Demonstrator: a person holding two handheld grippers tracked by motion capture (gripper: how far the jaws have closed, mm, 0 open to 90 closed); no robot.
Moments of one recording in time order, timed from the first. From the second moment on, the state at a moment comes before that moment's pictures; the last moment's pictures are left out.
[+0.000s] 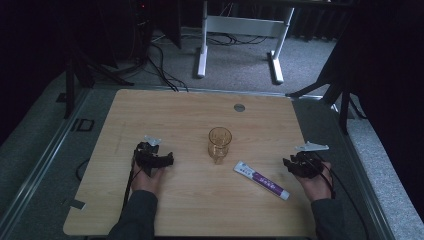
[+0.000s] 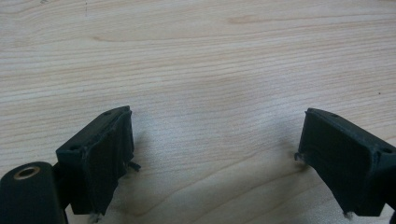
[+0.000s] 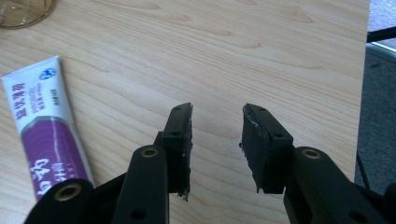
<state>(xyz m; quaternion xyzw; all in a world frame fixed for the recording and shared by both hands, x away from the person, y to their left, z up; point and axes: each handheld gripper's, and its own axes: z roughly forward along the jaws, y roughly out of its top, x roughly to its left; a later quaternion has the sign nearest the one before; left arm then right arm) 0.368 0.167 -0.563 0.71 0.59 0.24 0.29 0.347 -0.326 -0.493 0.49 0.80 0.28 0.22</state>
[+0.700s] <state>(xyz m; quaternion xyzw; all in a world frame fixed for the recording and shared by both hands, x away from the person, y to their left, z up) 0.368 0.167 -0.563 0.71 0.59 0.24 0.29 0.350 -0.317 -0.476 0.45 0.83 0.27 0.20</state>
